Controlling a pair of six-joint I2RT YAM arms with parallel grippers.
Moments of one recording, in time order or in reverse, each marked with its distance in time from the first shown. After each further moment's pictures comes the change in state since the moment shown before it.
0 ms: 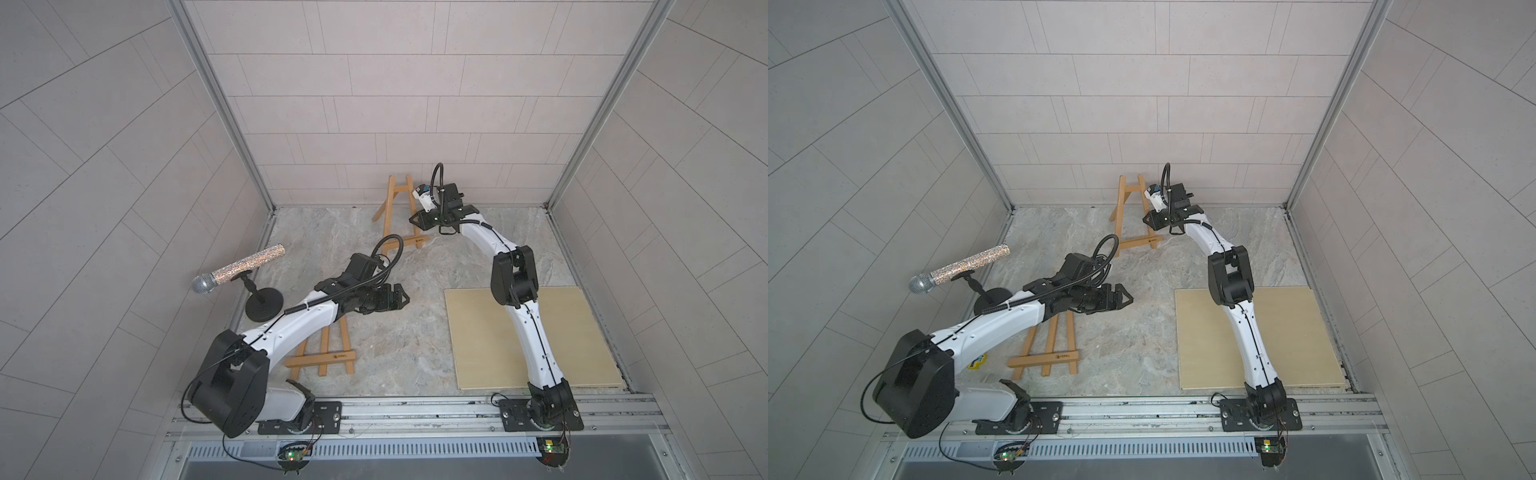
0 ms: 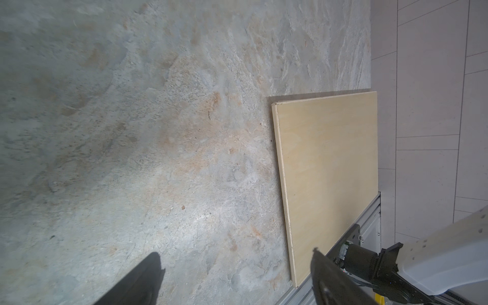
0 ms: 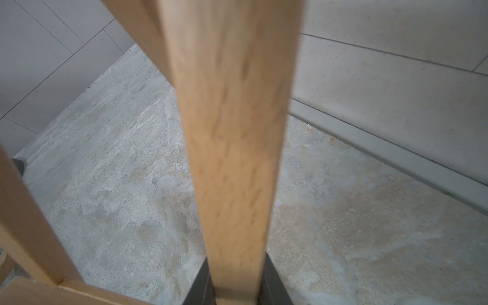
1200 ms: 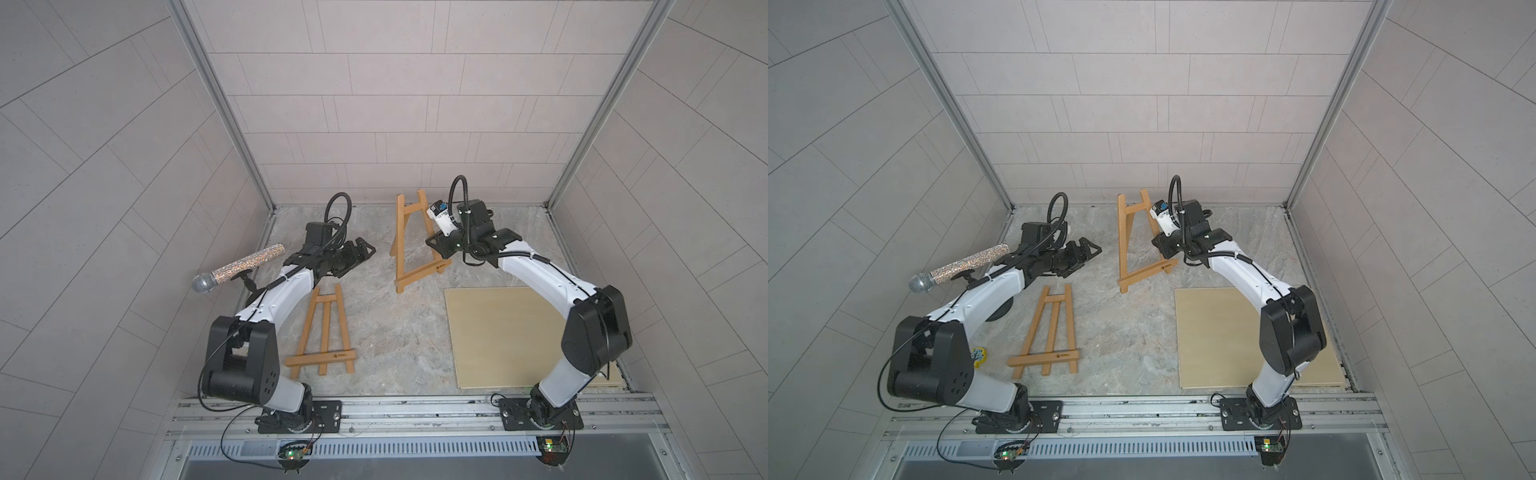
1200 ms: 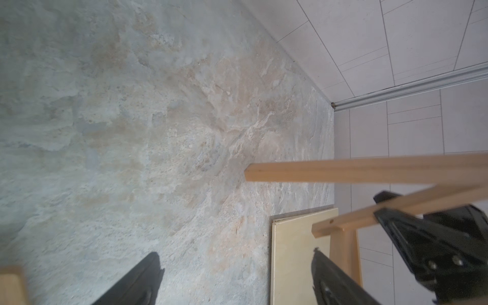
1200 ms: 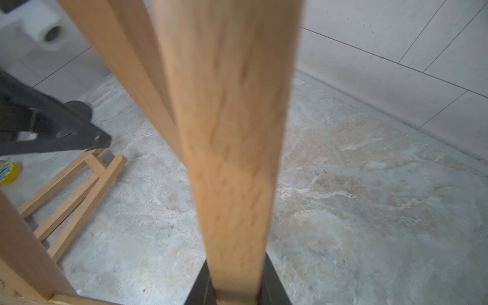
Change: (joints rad) left arm 0.380 0.161 0.200 0.113 0.129 -0.050; right arm 0.126 -0.904 -0.922 0.046 0.175 -0.029
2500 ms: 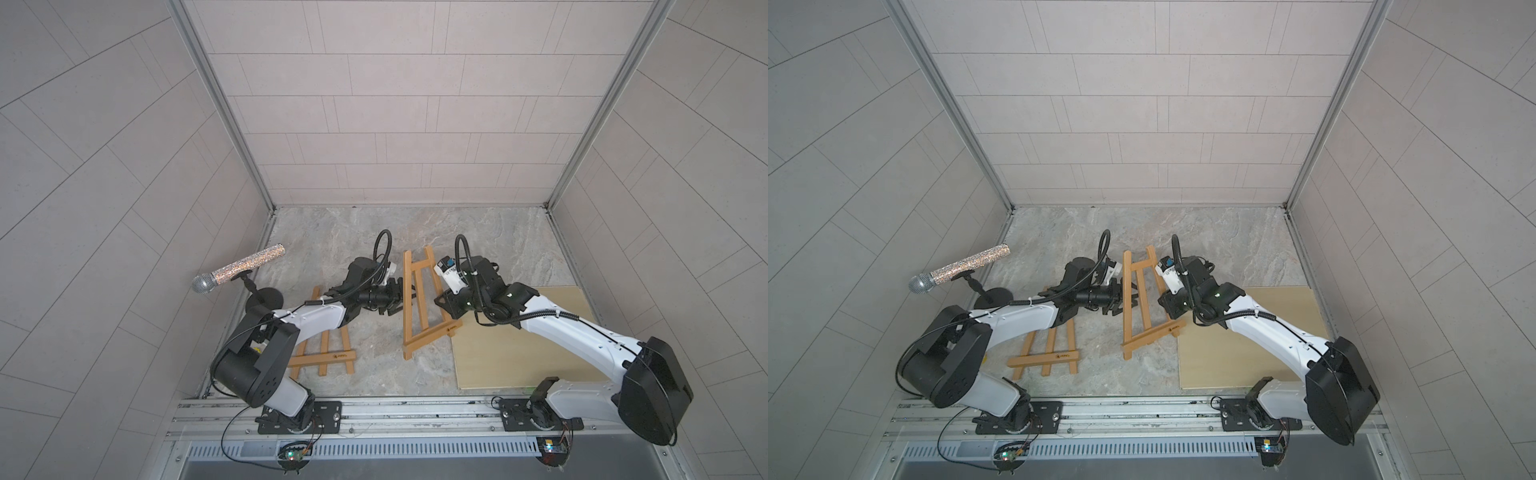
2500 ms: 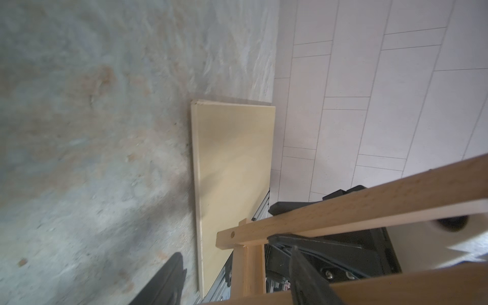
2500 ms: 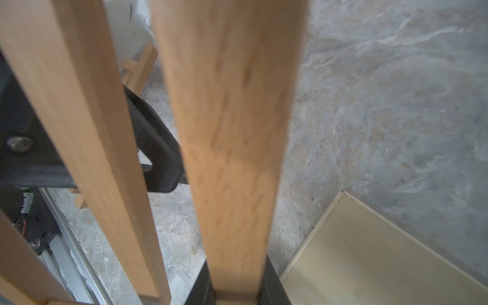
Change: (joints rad) left arm -0.375 0.000 -0.388 0.533 0.233 -0.410; right arm 0.204 -0.339 -0.519 0.002 0.096 0.243
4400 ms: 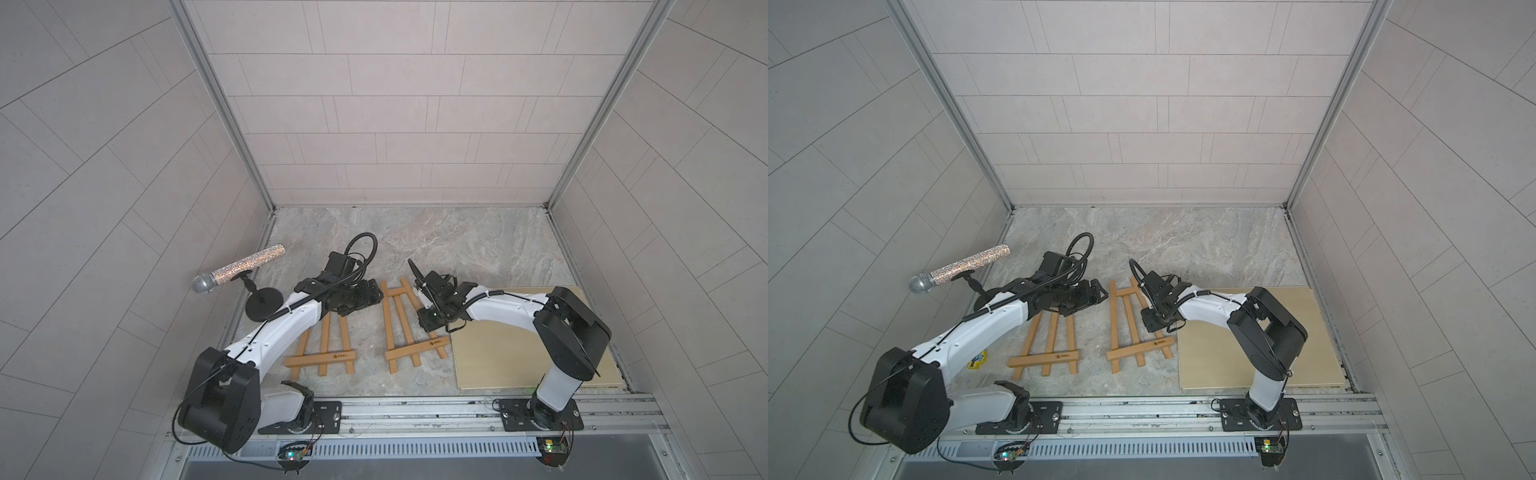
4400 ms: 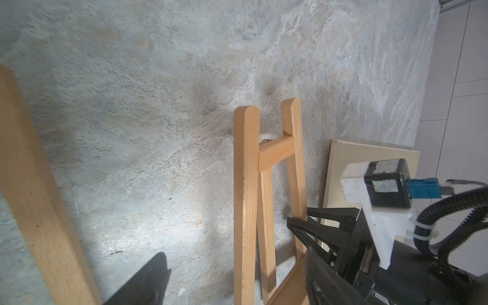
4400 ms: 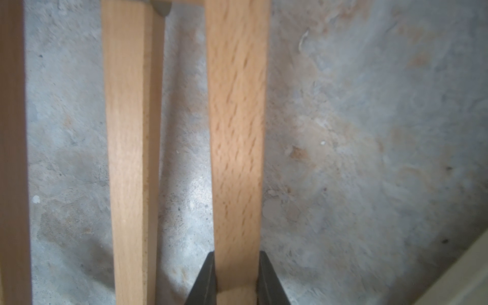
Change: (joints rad) left arm 0.142 -0.237 0.169 -0.803 -0.463 0.418; right arm 0.136 0.445 0.153 -0.066 0.093 0.220
